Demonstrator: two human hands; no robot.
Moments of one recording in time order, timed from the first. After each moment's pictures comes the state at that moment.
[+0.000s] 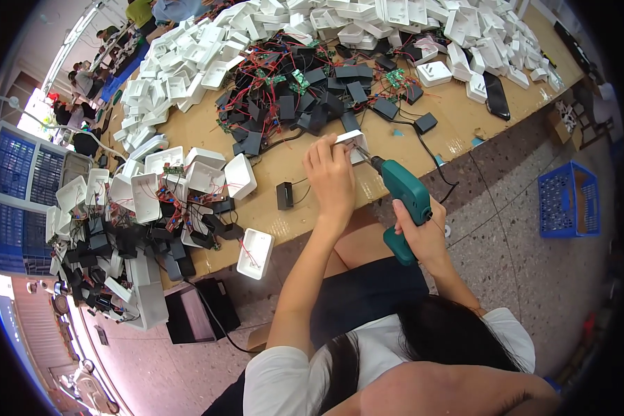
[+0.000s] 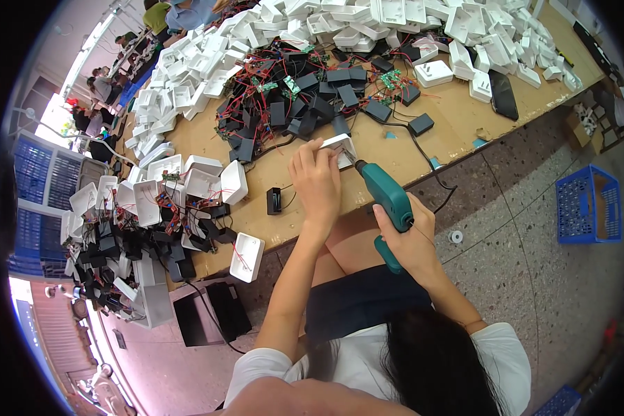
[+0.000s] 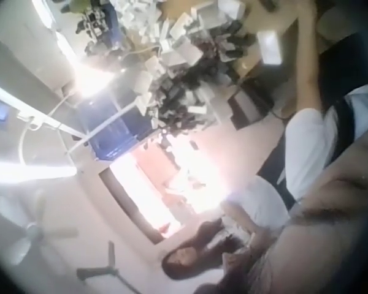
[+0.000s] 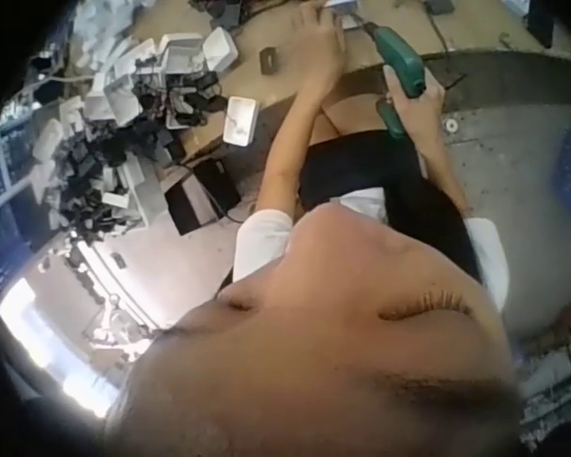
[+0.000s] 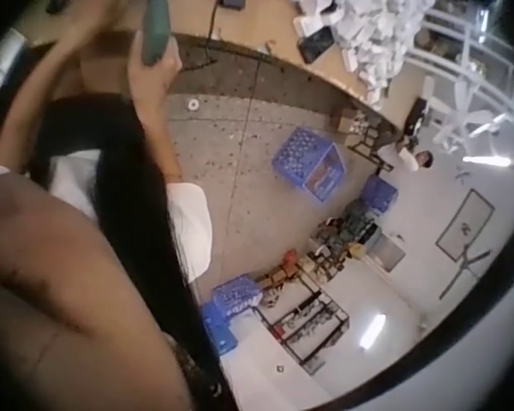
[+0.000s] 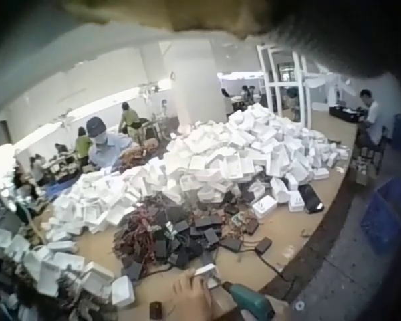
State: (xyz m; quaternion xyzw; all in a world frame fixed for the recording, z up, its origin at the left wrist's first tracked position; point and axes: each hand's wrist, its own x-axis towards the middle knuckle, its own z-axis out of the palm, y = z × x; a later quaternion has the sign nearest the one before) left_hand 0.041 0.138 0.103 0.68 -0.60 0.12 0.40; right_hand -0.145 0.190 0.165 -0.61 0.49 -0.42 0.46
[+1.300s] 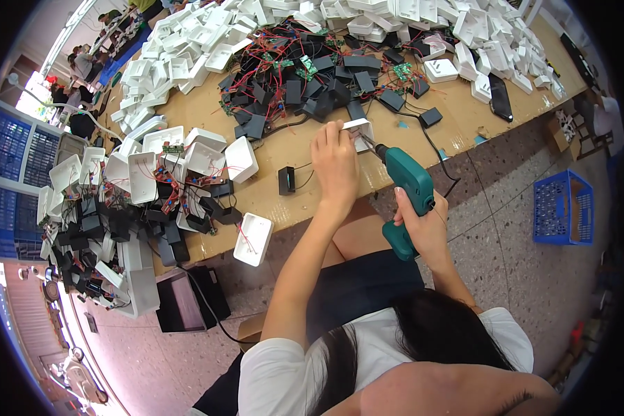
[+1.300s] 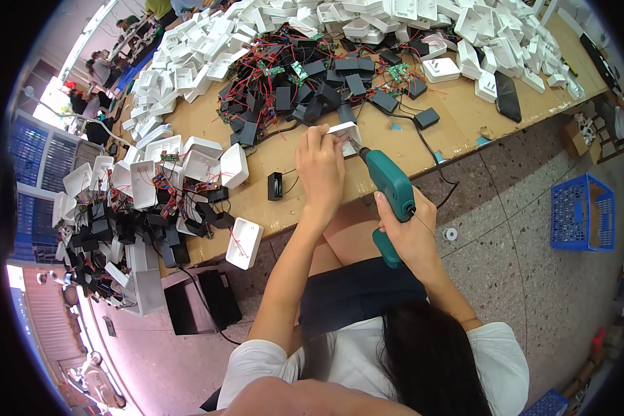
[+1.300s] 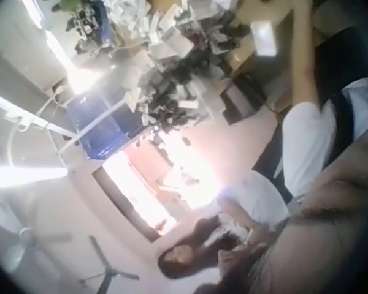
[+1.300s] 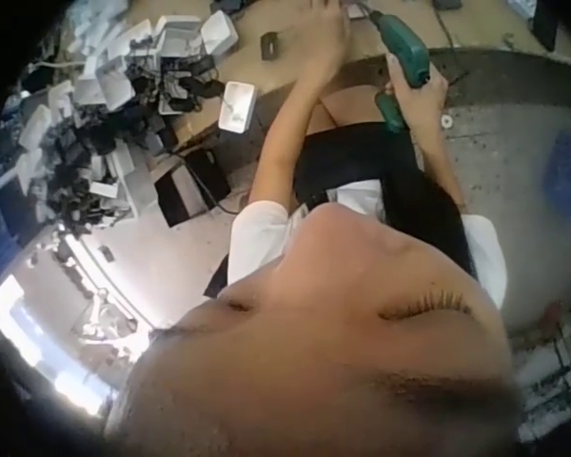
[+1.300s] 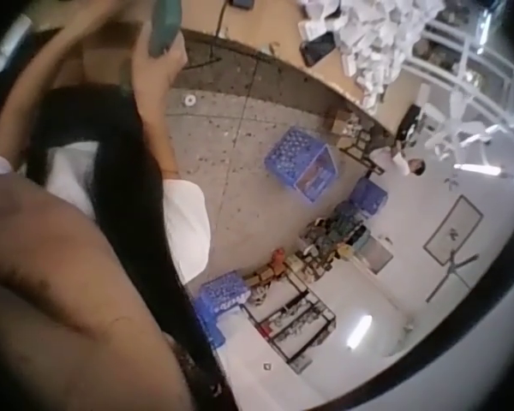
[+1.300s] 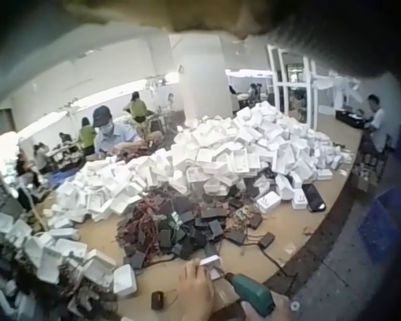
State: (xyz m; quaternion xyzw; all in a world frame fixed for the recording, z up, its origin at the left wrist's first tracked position) left_hand 0.070 0.162 0.096 0.68 -0.60 0.11 0.40; right_hand -0.107 0.219 0.168 -0.60 0.52 -0.39 0.46
